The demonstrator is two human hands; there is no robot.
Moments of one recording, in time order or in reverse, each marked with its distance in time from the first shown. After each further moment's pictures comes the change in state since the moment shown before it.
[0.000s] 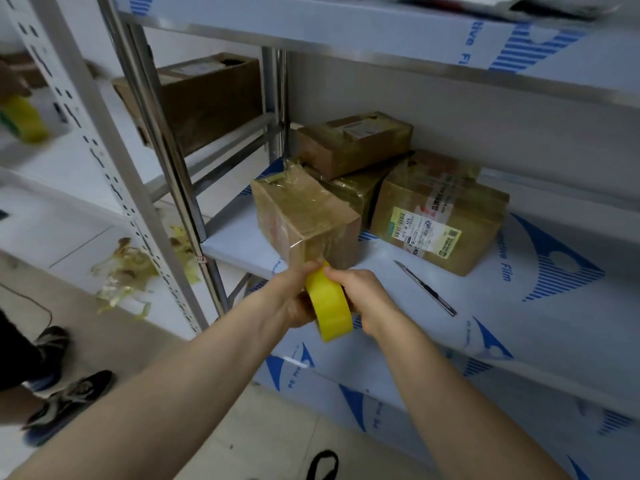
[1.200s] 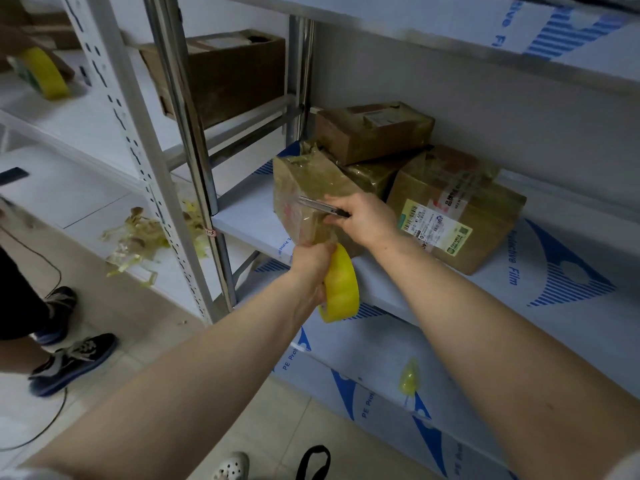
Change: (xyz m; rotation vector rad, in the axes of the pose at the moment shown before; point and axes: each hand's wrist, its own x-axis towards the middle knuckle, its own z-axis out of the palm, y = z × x) left_hand 0.016 -0.015 0.022 0.073 0.222 0.343; right_hand 0.040 -0.069 -0.013 -1.046 0.084 -0.814
